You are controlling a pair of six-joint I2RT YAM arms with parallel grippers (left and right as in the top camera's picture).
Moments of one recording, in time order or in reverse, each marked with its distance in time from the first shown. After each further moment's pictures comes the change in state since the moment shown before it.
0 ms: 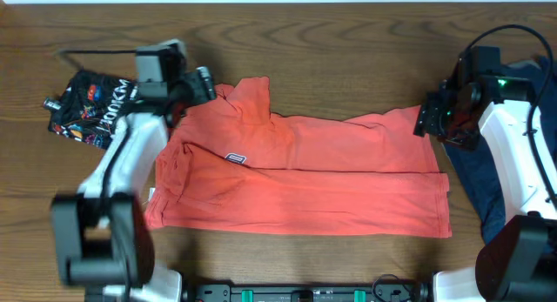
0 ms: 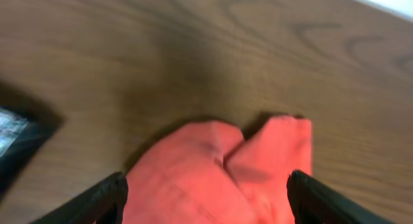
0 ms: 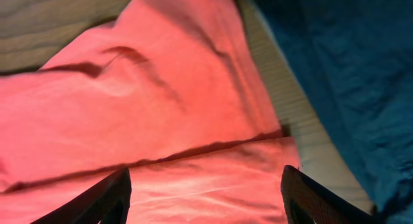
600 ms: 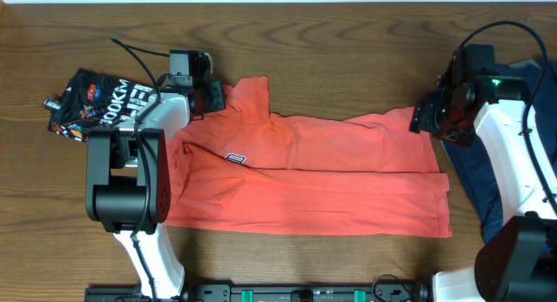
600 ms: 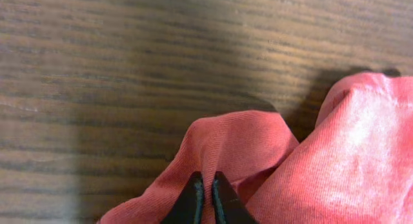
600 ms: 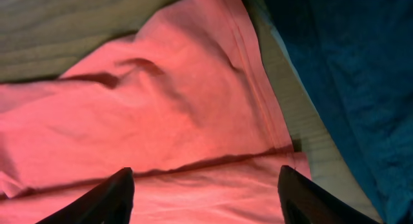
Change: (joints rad) left arm -0.038 0.291 0.120 -0.049 0.006 0.087; right arm 0.023 0.000 0.000 0.050 -0.005 0.005
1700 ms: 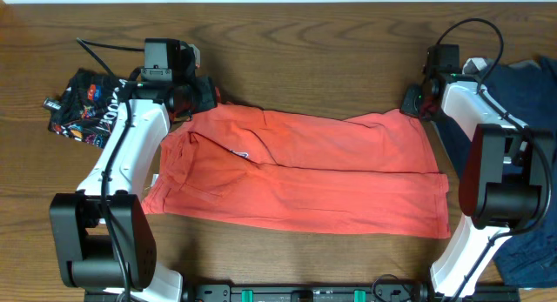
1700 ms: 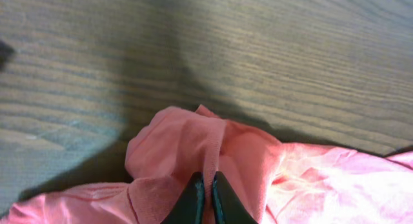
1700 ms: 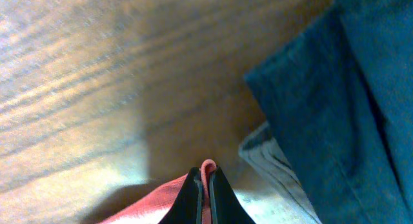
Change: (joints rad) left arm 0.013 -0.323 0.014 -0.341 0.079 -0.069; right arm -0.003 0.424 0.021 0.481 0.097 0.053
